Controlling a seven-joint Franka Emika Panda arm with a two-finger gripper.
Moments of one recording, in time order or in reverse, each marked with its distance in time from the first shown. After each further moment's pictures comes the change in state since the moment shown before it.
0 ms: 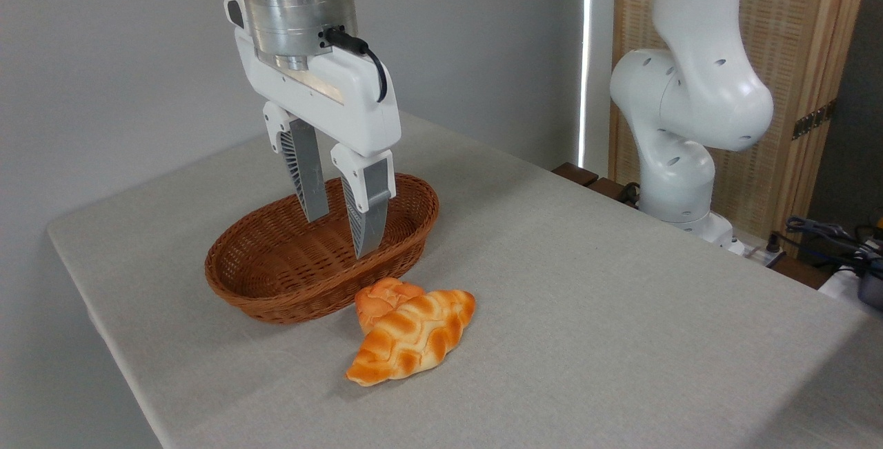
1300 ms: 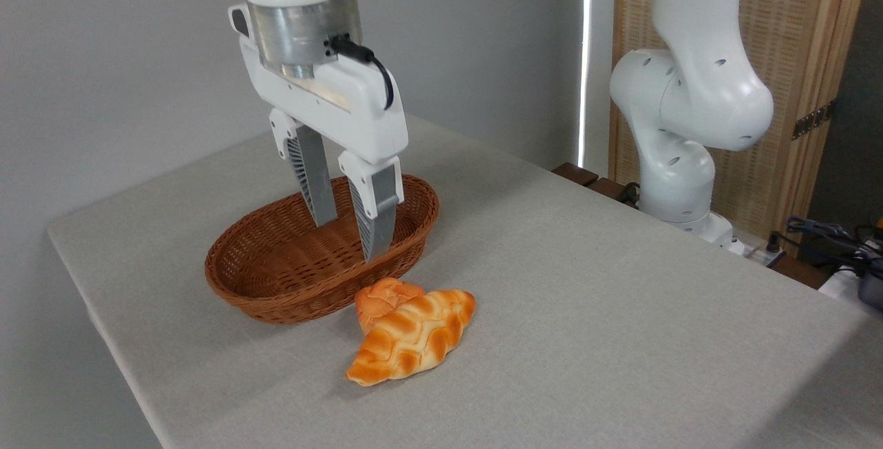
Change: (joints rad) arm 0.005 0.004 0.002 -0.017 0.000 -0.015 0.000
